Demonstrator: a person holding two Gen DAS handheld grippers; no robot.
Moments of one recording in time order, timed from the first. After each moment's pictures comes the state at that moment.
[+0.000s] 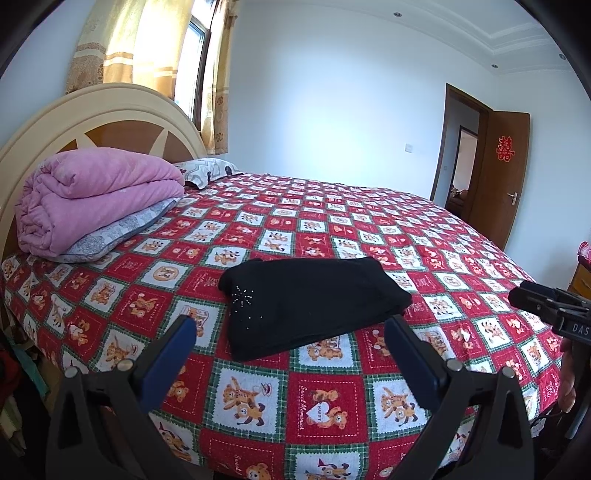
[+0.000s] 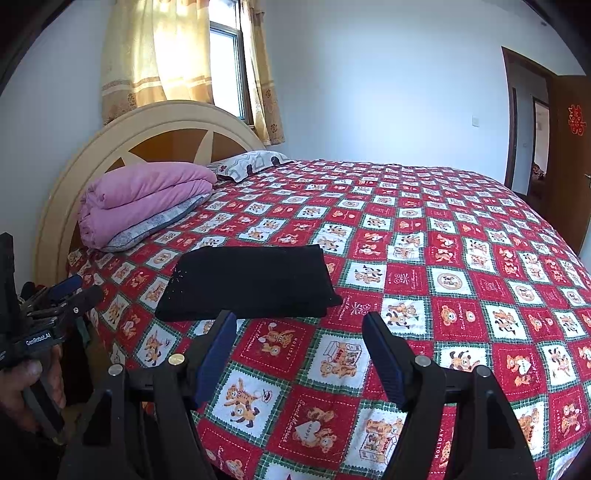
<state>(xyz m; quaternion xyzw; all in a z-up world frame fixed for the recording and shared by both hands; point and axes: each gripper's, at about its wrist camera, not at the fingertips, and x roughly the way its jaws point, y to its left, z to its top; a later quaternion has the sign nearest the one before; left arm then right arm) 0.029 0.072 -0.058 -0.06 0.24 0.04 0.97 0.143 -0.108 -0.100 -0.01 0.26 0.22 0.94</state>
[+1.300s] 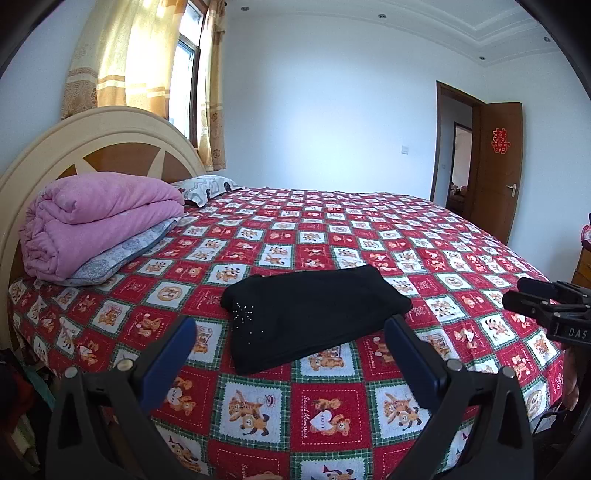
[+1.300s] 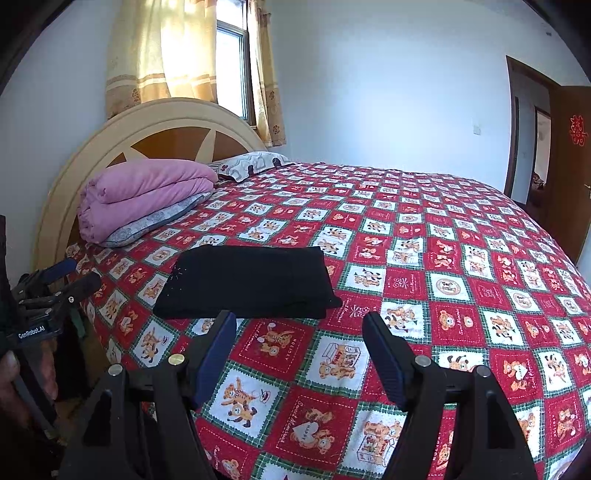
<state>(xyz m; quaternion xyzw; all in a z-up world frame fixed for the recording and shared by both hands) 0.027 0.062 -0.048 -0.02 0.22 0.05 0.98 0.140 -0.106 -0.101 -0.02 0.25 0.22 0.94</state>
